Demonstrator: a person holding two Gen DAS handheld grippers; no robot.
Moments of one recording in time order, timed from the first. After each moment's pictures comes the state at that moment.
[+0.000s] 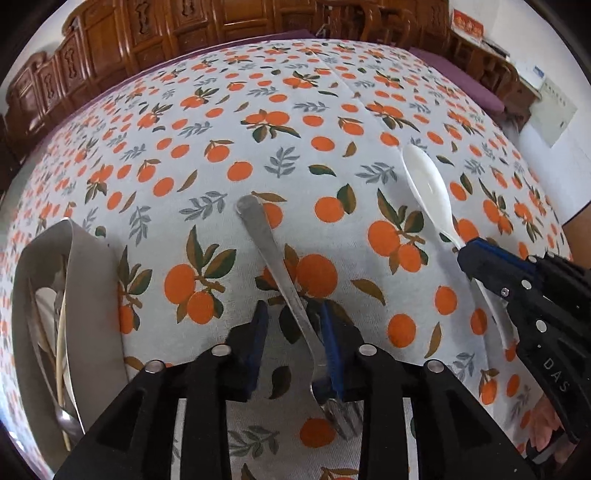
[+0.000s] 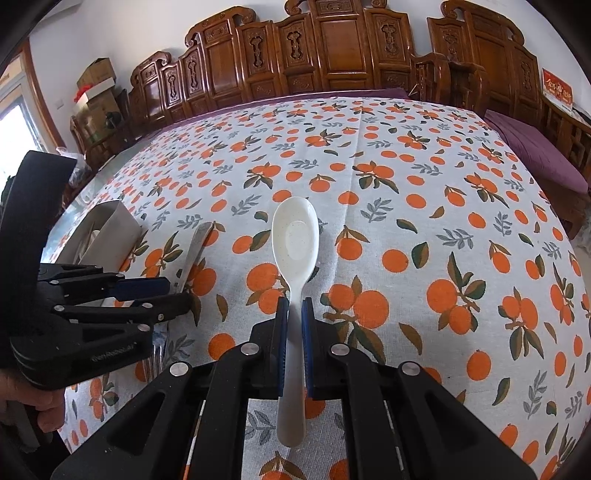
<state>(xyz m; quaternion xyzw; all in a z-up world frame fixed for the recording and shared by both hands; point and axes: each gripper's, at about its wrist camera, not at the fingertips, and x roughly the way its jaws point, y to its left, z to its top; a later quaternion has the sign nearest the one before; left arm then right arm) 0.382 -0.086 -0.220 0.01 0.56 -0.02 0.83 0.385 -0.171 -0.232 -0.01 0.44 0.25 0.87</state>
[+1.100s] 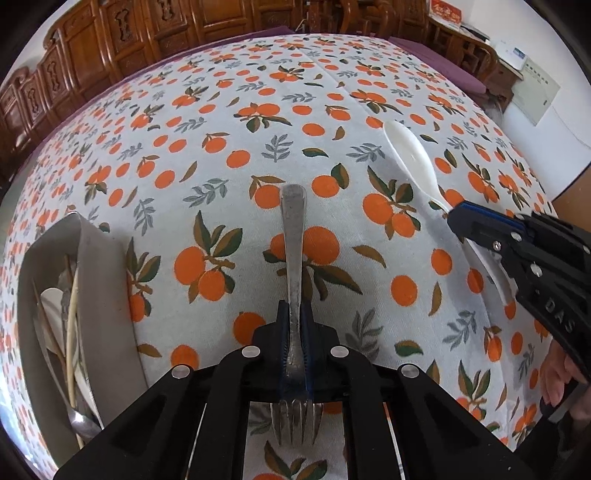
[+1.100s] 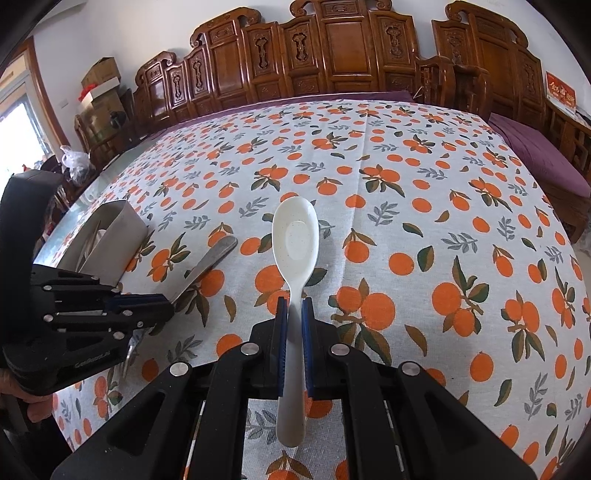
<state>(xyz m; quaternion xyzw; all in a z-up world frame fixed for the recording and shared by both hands) 0.360 -0.073 -0.216 0.03 0.56 -0.04 0.83 0.384 -0.170 -0.229 -0.01 0.43 0.25 0.86</state>
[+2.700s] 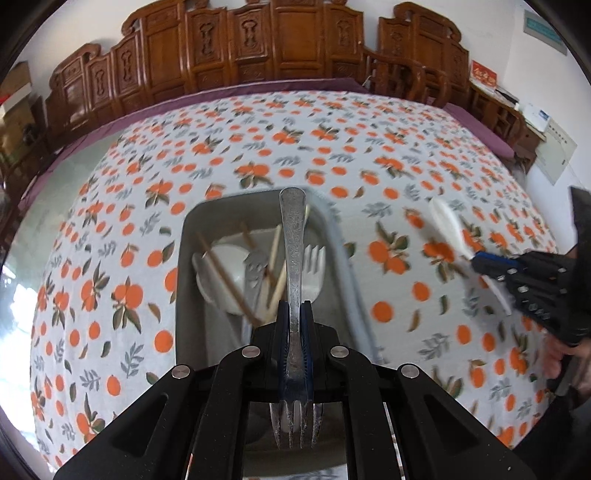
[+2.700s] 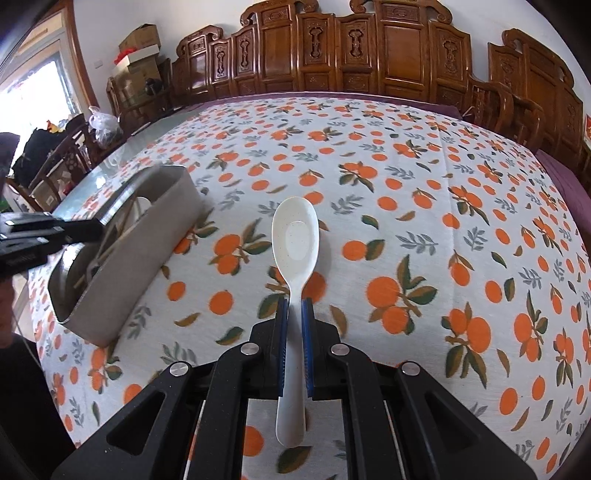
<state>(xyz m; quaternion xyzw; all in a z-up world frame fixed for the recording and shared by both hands) 0.292 0.077 -0.174 -0.02 0.48 0.03 0.87 0.360 -0.085 -0.225 -0.07 0.43 0.31 0.85</state>
